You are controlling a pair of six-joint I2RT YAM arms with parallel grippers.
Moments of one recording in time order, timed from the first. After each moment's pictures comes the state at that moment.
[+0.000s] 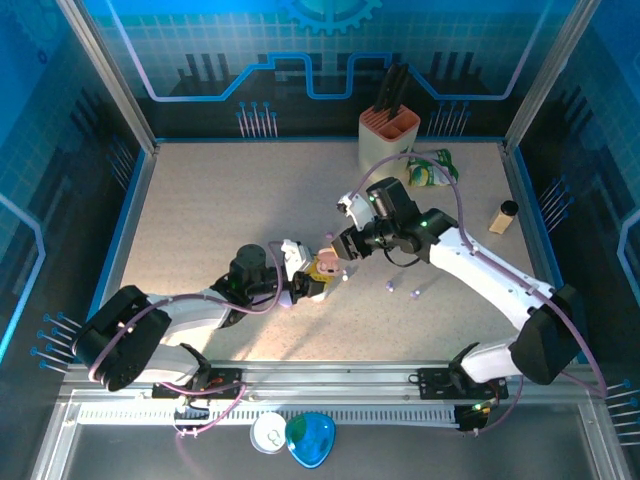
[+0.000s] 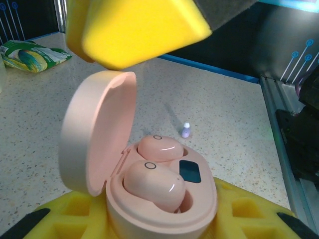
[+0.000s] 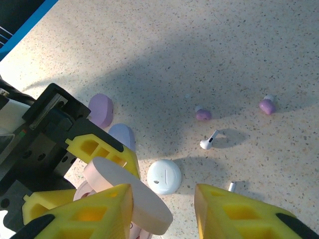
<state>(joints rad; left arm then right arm) -0.60 1.37 0.37 0.79 0.61 -0.03 0.63 1.39 1.18 -0.62 -0.36 0.07</state>
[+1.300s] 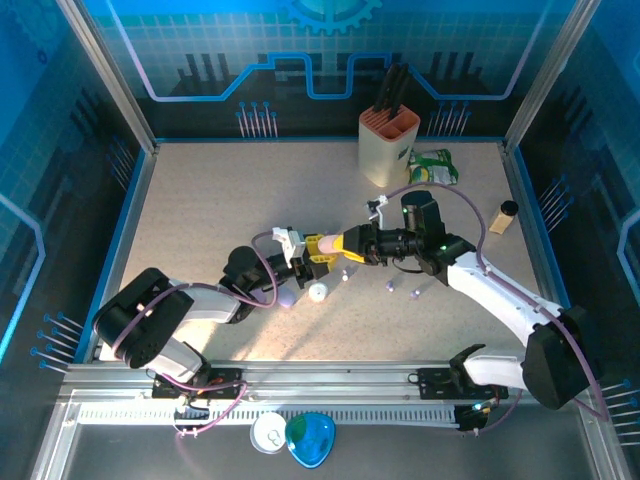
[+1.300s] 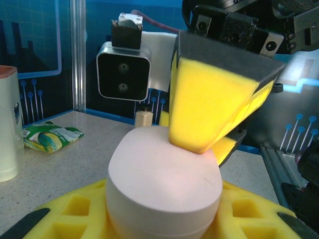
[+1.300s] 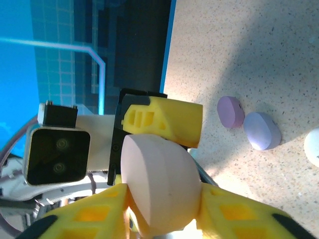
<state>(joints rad) -0.60 1.51 0.39 1.29 0.58 -0.20 0.48 1.25 0.84 -0.10 -0.88 0.98</state>
